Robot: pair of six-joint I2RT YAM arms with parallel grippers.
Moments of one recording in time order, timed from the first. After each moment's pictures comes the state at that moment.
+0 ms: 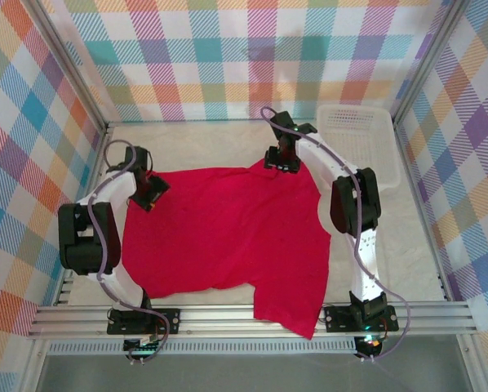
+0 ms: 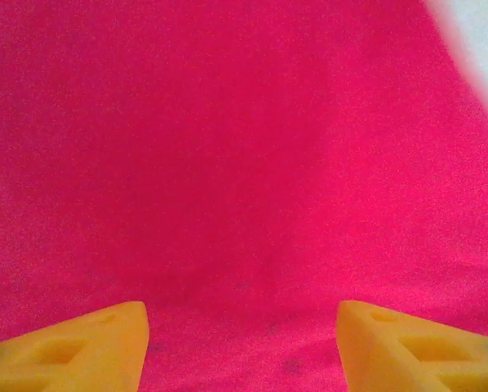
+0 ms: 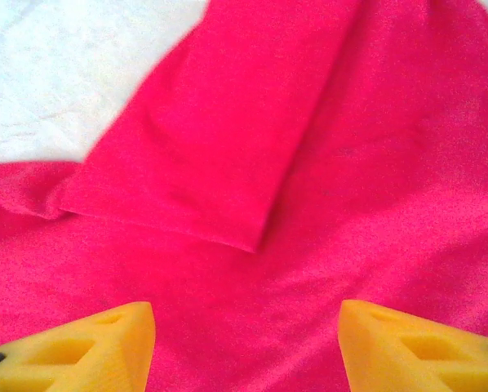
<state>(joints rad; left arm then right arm) 0.05 1.70 1.11 -0.64 0.10 -0.82 0.43 2.21 1.96 -0.93 -0.02 0.56</state>
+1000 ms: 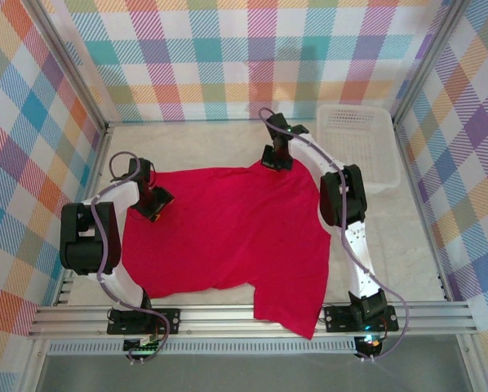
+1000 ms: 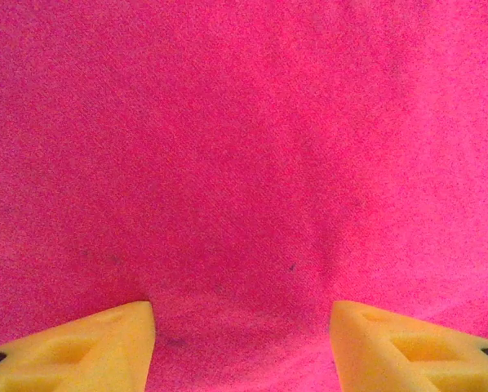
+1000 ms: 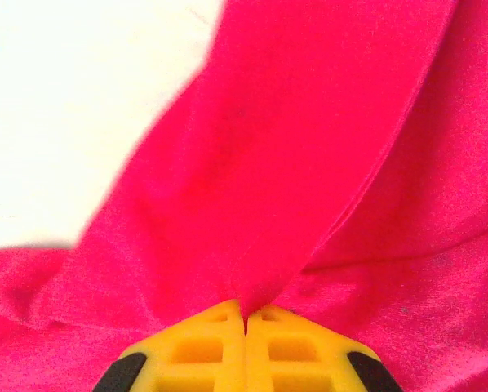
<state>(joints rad) 0.04 1.71 1.01 -0.55 0.15 -0.82 0.43 2.40 2.15 -0.92 -0.05 0.64</state>
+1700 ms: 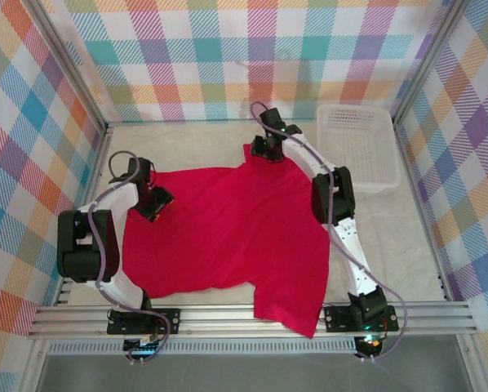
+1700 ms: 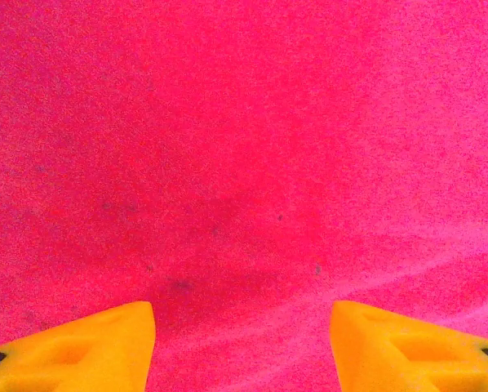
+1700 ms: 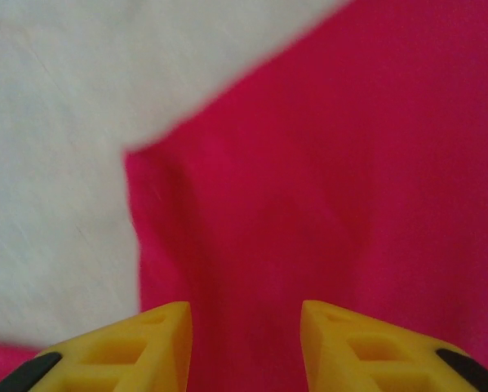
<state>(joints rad) 0.02 1.62 1.01 -0.60 0.13 -0.80 0.44 2.52 2.28 -0.76 -0.09 0.54</state>
